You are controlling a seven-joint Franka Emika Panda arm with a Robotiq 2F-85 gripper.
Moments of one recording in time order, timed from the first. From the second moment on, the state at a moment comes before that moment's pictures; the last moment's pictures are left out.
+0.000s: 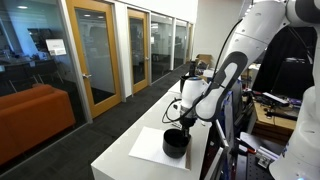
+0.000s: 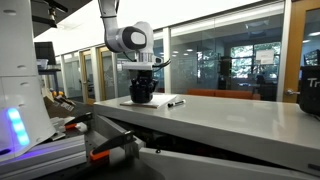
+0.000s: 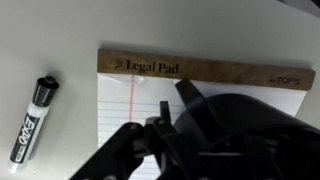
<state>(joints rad) 0.00 0.25 0.16 -2.58 0.13 2.87 -0.44</state>
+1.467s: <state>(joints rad) -0.04 0.24 -0.05 -2.28 -0.05 2.67 -0.21</state>
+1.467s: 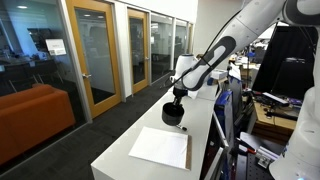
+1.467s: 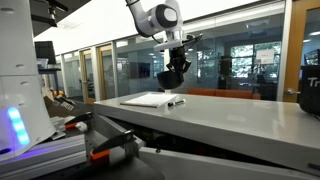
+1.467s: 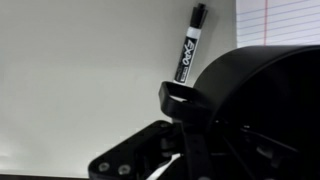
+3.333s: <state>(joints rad) -0.23 0.29 -0.24 -2.17 -0.03 2.37 -0.03</state>
